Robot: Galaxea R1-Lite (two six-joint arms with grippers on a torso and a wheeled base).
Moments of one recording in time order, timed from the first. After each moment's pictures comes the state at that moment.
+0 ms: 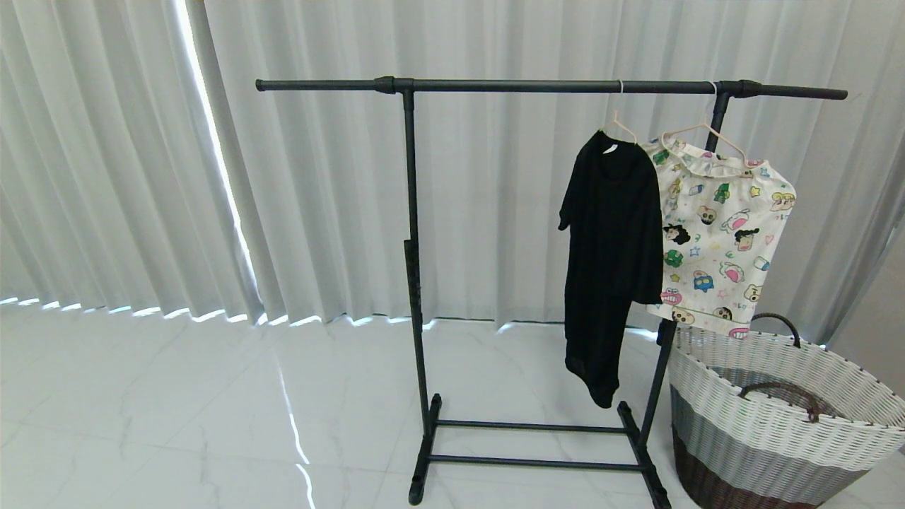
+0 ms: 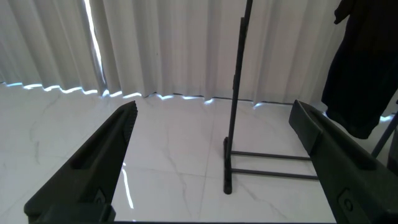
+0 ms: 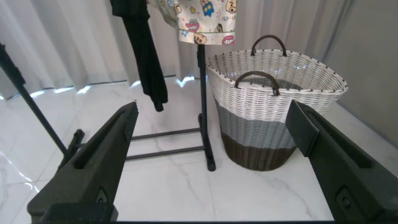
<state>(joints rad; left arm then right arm) 0.00 0.00 0.00 0.01 0.00 0.02 -0.04 0.07 0.00 0.00 -0.07 0.10</state>
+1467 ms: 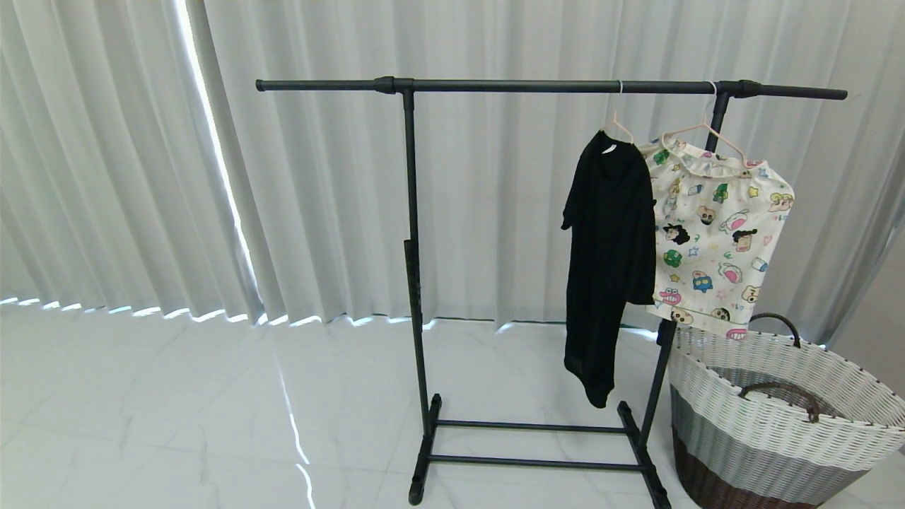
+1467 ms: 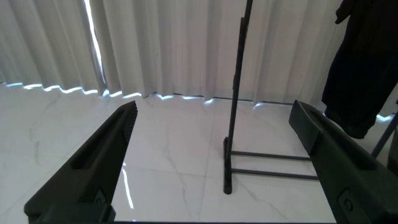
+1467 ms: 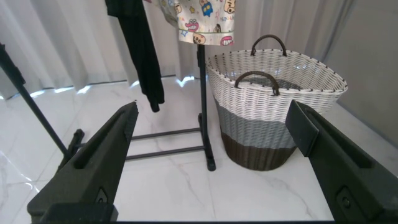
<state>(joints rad) 0.00 0.00 0.00 0.01 0.00 0.02 -0.04 0.07 0.00 0.00 -0.07 0.10</state>
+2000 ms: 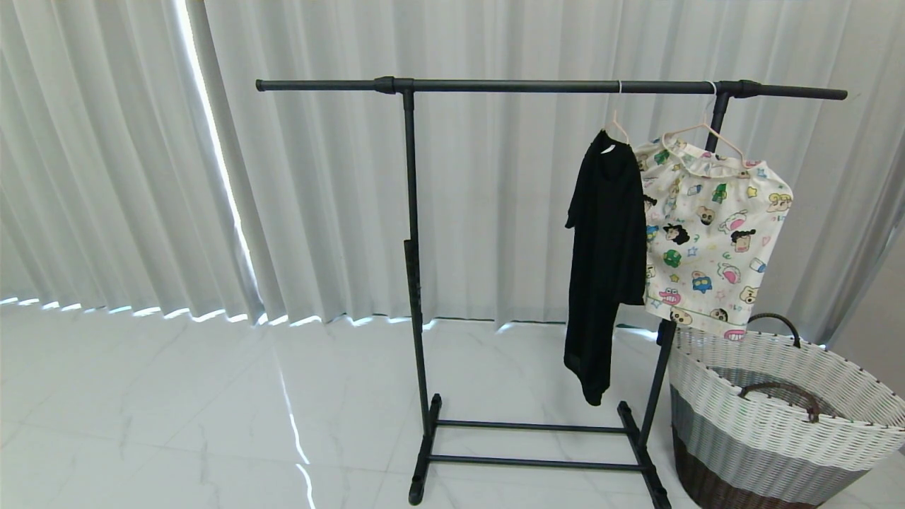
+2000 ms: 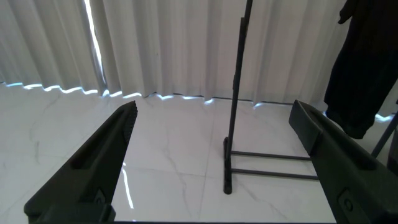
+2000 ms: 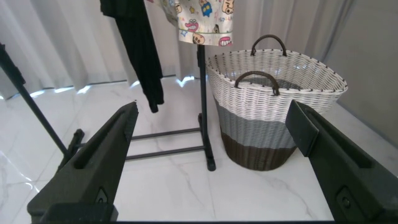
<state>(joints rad) 0.00 0.00 0.00 0.01 0.00 0.02 -0.04 0.07 0.00 0.00 -0.07 0.10</state>
